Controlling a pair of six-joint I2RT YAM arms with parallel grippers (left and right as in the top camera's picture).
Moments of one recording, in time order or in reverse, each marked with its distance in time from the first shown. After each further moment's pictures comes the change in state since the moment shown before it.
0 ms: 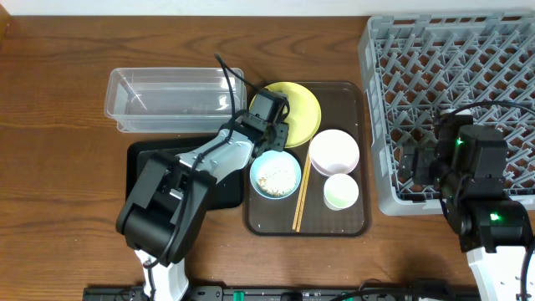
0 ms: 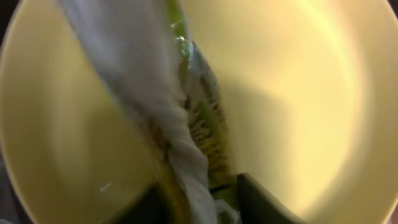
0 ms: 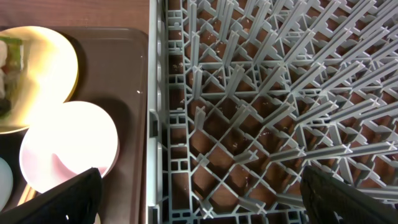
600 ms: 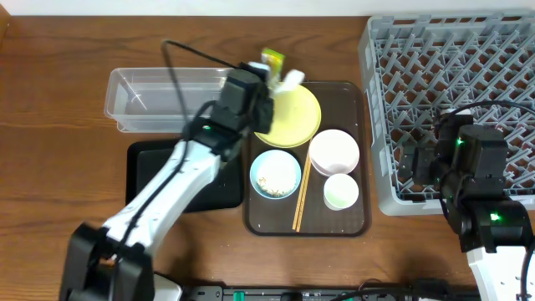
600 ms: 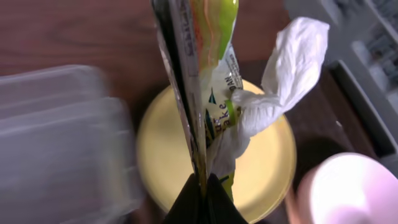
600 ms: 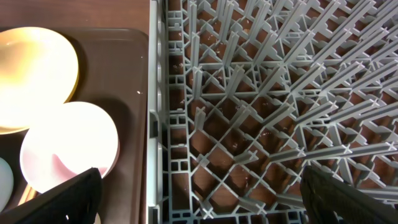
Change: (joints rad) left arm 0.081 -0.401 0.003 -0.153 -0.037 -0.023; right arm 0.000 0.000 0.002 0.000 0.000 0.000
